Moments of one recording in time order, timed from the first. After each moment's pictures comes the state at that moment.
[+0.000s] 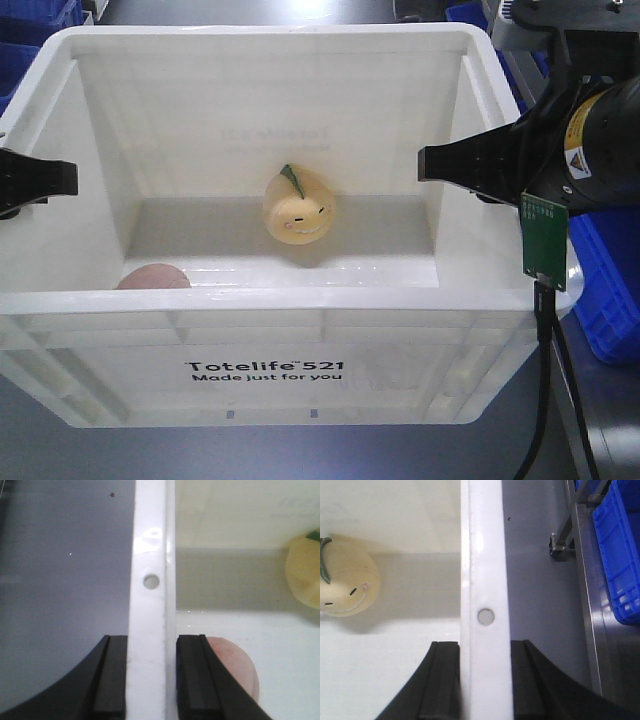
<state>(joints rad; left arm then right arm) -0.55 1.04 -1.08 0.40 1.09 -0.76 0.77 1.24 -1.22 -0.50 1.14 0.85</state>
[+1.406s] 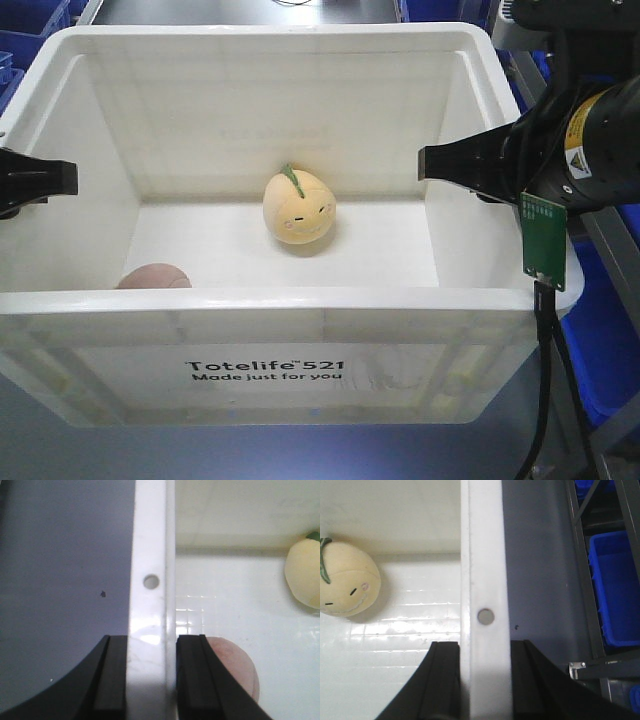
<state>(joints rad) -0.55 1.04 -1.08 0.40 1.09 -0.76 0.77 1.24 -1.22 -0.50 1.14 0.85</state>
